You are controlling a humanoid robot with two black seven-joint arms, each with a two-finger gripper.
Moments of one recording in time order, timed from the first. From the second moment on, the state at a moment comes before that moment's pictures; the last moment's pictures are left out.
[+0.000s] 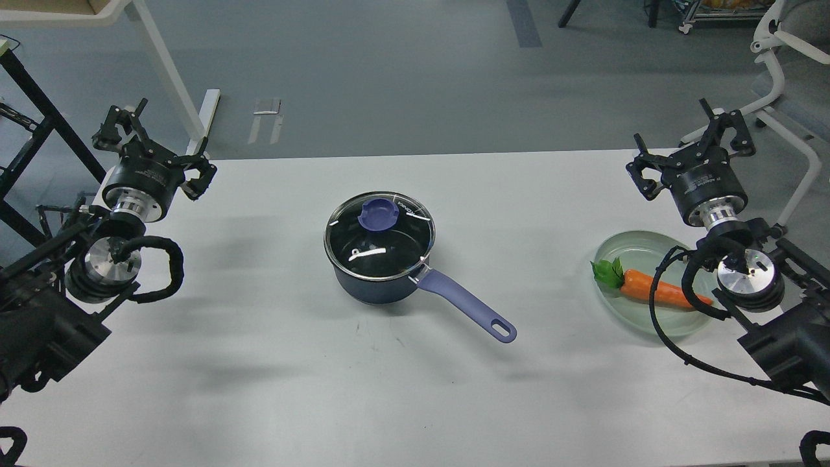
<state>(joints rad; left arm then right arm) -0.65 0.47 -0.68 -0.82 -0.31 -0.21 -0.40 0.56 -0.40 0.90 0.81 0.21 0.31 0.30</state>
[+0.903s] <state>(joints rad) -0.65 0.49 -0.68 -0.80 -0.22 -0.22 -0.33 0.96 -0.67 0.37 0.99 0.04 0.22 0.31</state>
